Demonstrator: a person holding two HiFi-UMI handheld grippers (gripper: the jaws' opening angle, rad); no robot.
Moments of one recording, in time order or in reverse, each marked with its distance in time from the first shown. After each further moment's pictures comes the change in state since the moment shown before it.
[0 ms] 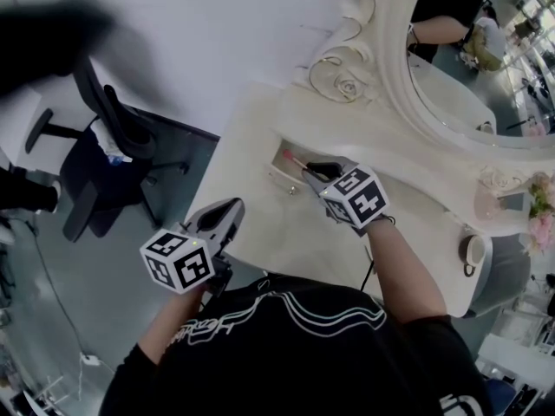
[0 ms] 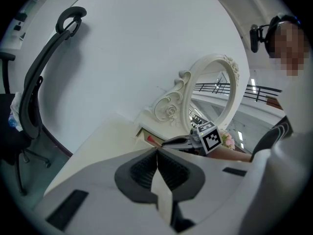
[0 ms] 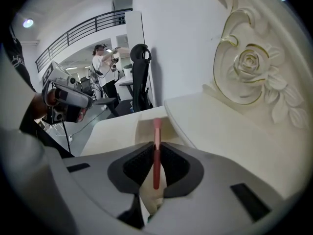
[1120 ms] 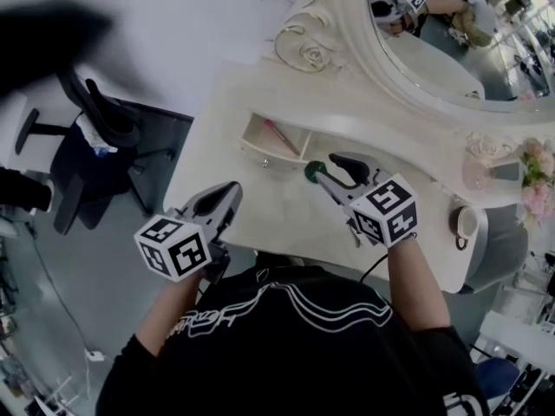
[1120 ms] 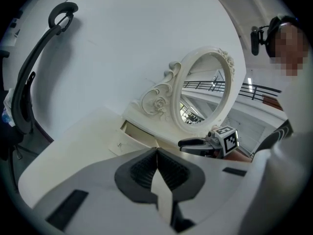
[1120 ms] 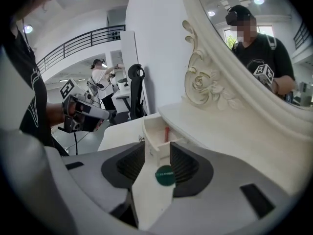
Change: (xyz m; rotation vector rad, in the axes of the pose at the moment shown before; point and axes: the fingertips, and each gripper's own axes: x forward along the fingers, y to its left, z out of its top) left arm 0.023 -0.050 -0.023 0.008 0.034 -0.042; right arm -0.114 0.004 -0.040 0.088 -0.153 -0.066
